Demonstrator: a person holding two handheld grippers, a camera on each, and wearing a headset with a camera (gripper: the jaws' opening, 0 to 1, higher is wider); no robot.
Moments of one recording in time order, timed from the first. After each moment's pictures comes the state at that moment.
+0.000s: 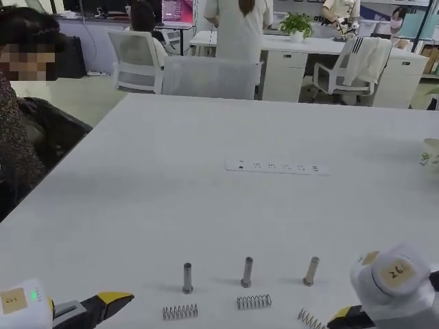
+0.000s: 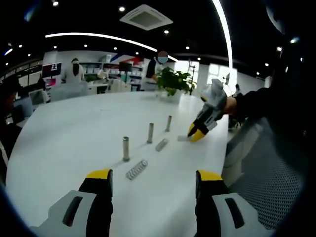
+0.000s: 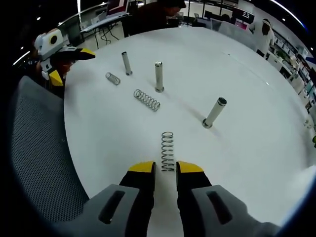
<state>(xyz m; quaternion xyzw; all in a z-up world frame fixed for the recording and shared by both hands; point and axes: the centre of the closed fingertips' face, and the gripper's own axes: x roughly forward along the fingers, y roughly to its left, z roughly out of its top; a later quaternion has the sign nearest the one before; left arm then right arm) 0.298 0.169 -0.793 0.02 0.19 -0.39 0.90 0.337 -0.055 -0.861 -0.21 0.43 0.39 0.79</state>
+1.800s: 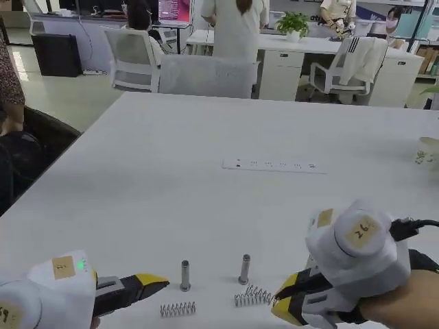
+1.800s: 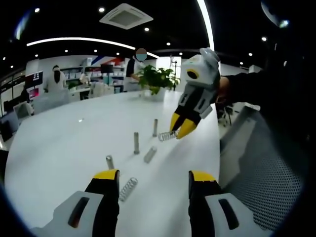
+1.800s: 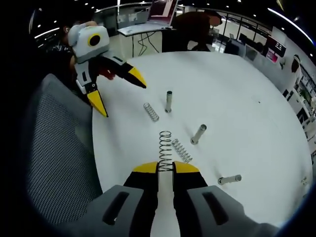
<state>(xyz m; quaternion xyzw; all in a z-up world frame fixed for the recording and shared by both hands) 0.312 0.127 -0.783 0.06 0.18 -0.46 0.87 0.329 0.030 -0.797 -0.28 0.35 0.51 0.74</state>
